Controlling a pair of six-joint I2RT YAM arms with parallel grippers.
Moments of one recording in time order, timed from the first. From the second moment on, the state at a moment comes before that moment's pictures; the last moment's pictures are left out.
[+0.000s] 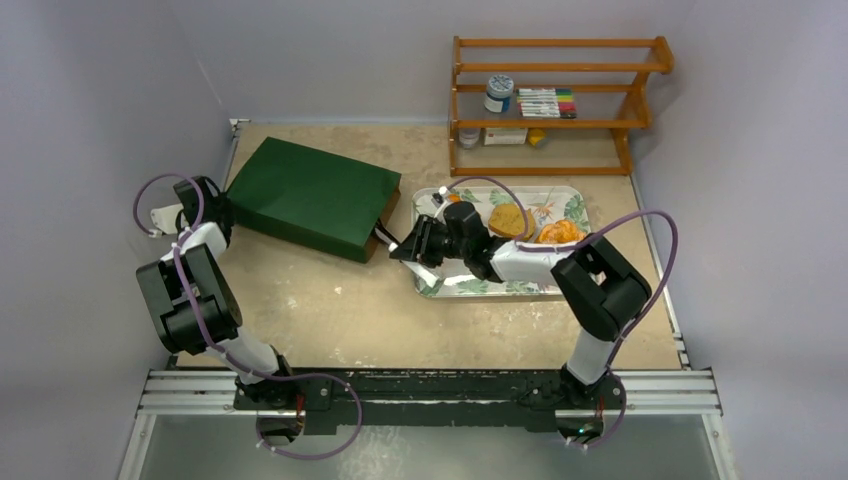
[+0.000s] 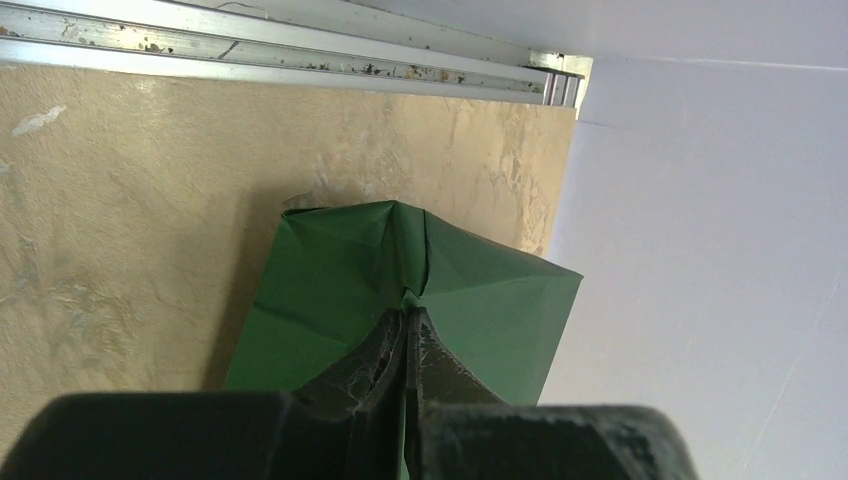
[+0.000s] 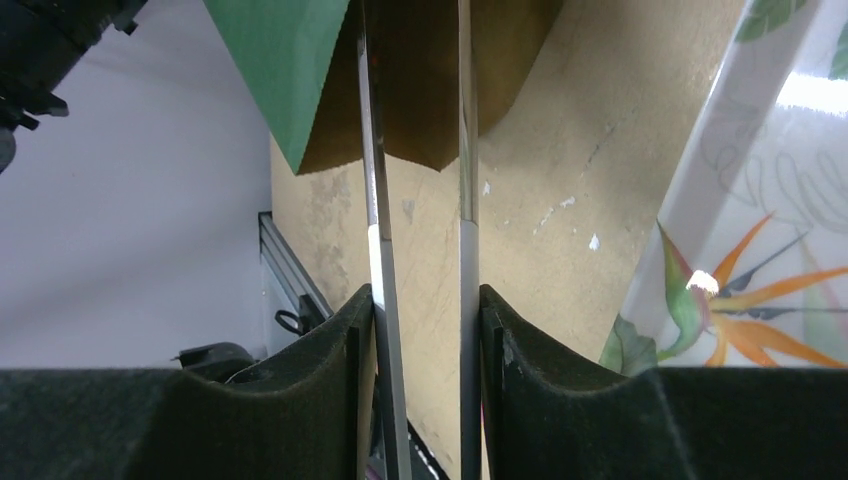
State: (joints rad) left arm 0.45 1.61 0.91 0.08 -0.14 -1.39; right arm 0.73 1.75 0.88 0.36 -0.34 1.00
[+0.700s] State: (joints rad) left arm 0.45 1.64 0.94 0.07 -0.14 -1.38; right arm 0.67 1.81 0.91 0.39 -0.38 1.02
